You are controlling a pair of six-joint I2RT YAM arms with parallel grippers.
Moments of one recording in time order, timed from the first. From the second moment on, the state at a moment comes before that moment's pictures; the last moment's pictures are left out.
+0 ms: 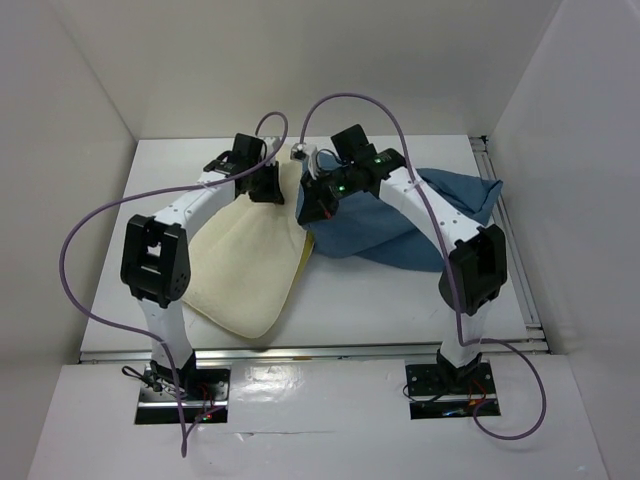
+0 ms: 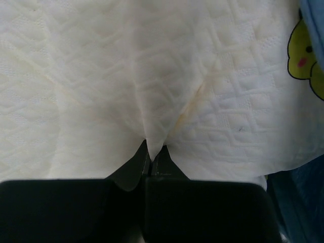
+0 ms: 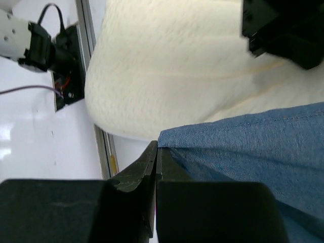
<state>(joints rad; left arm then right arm) -0.30 1.91 1.58 -0.51 0.21 -0.27 0.54 1.86 1.79 -0.76 -0.83 -0.21</state>
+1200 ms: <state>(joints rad) -0.42 1.78 1.37 -0.64 0.51 0.11 0.32 1.94 1.87 -0.76 -0.86 -0.08</state>
